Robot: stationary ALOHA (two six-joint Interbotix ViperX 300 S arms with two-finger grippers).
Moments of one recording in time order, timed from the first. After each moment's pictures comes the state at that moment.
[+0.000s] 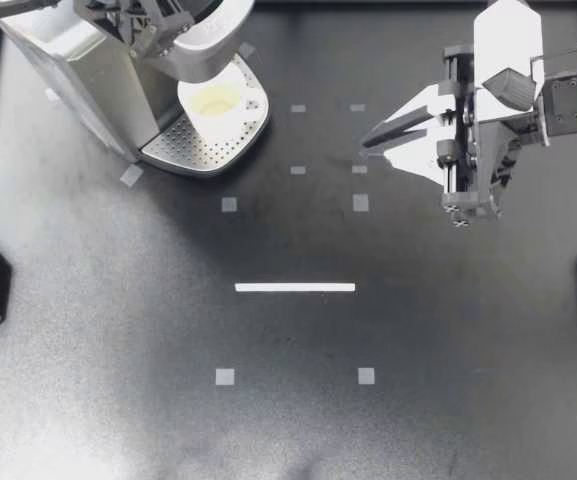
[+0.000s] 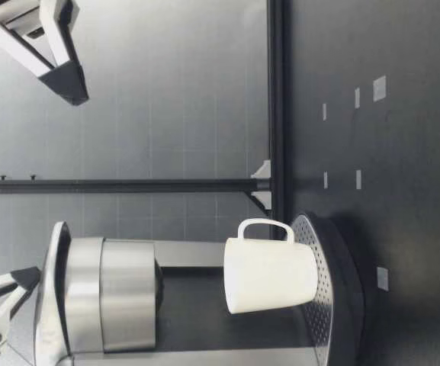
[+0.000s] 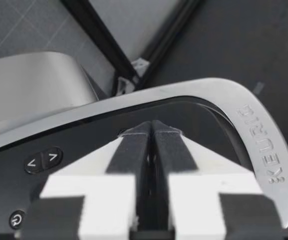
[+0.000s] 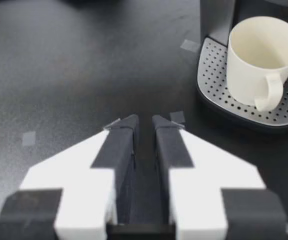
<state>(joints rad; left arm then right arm) 0.40 -0.26 0.23 0.48 0.86 -0.28 -0.32 -0.43 0.71 0.87 0.30 -0.87</state>
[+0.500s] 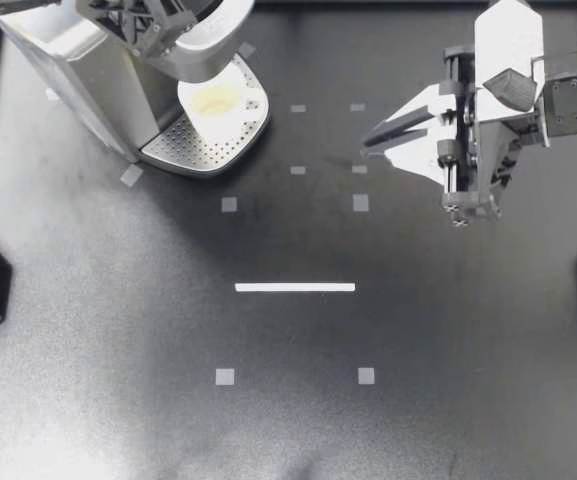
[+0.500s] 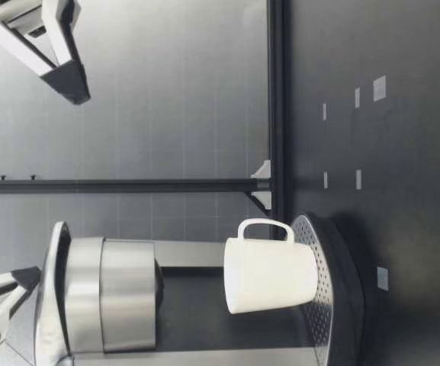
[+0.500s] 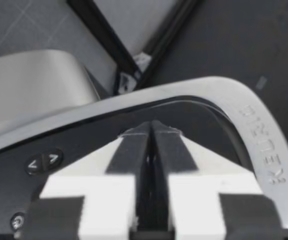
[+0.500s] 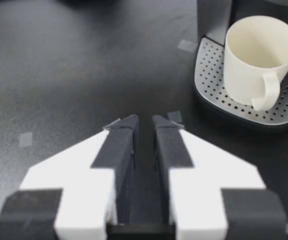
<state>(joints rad) 0.39 -0.26 0.21 0.47 0.86 -0.27 -0.32 -0.43 0.72 0.87 0.29 -0.87</state>
